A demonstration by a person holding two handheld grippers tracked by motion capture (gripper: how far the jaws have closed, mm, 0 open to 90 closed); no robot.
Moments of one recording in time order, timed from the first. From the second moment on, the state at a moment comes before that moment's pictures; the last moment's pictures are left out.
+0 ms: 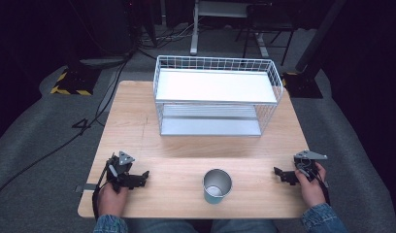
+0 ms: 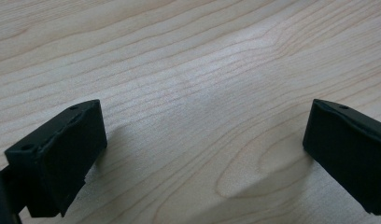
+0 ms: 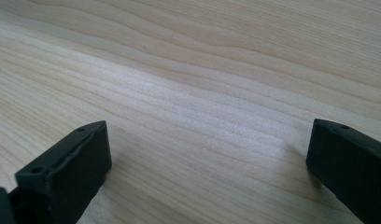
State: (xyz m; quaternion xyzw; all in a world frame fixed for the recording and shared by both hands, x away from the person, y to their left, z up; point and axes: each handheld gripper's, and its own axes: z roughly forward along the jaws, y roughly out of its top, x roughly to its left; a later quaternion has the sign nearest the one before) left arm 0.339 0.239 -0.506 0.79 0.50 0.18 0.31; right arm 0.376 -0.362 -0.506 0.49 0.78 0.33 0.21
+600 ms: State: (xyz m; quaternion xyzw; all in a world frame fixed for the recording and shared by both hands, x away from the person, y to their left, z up) left arm 0.339 0.239 -0.506 0.79 0.50 0.18 0.31; right arm 0.369 -0.362 -0.487 0.47 0.78 0.36 0.22
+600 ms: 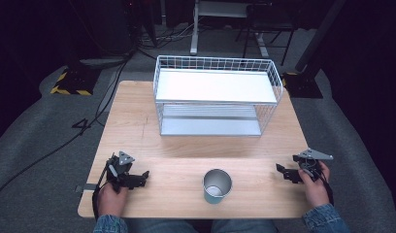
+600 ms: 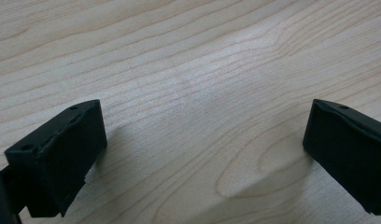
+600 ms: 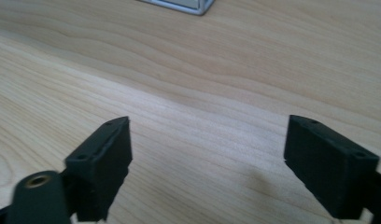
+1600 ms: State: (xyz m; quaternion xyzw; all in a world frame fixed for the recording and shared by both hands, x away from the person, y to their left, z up) left arm 0.339 0.239 -0.506 0.79 0.50 0.18 0.31; right arm 0.317 -0.308 -0.440 0.38 0.81 0.41 0.19
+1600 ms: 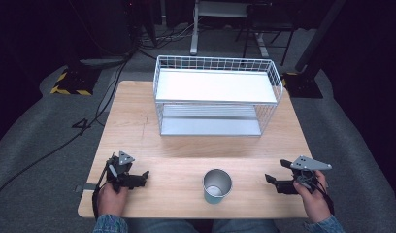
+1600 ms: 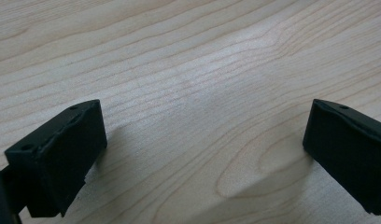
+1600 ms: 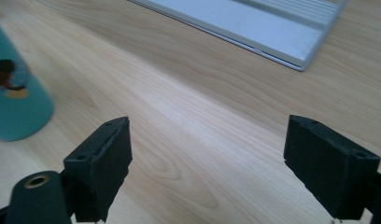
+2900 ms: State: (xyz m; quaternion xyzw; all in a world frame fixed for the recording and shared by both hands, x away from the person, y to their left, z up) left arm 0.339 0.239 -0.506 0.79 0.50 0.18 0.31; right arm 0.274 -0.213 -0.447 0.28 0.84 0.46 0.08
